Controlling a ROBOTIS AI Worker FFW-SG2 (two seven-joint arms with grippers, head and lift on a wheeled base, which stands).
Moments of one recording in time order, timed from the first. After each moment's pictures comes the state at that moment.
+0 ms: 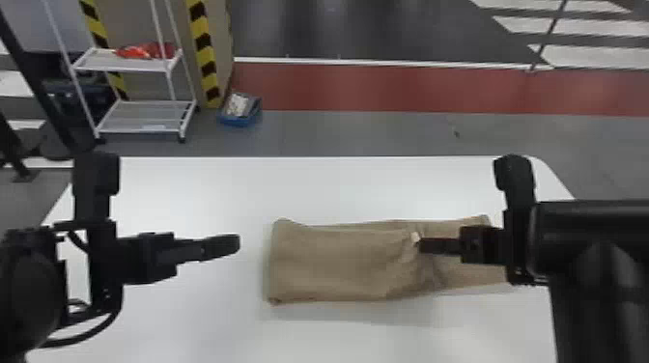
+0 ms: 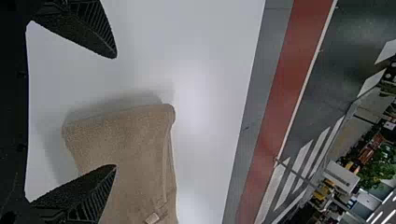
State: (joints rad) left arm -0.03 0.00 0.17 -2.27 -0.08 1.56 -0.71; right arm -0.23 0.00 -0.10 -1.93 0.44 1.55 0.87
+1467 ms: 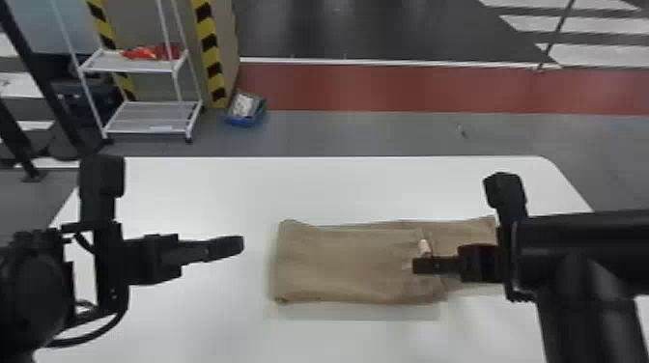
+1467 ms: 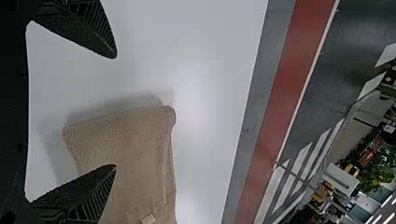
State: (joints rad) left arm -0.03 0.00 0.18 -2.27 -0.07 1.56 -0.70; right arm -0.20 0.00 -0.03 -1.88 0.54 1.55 0.88
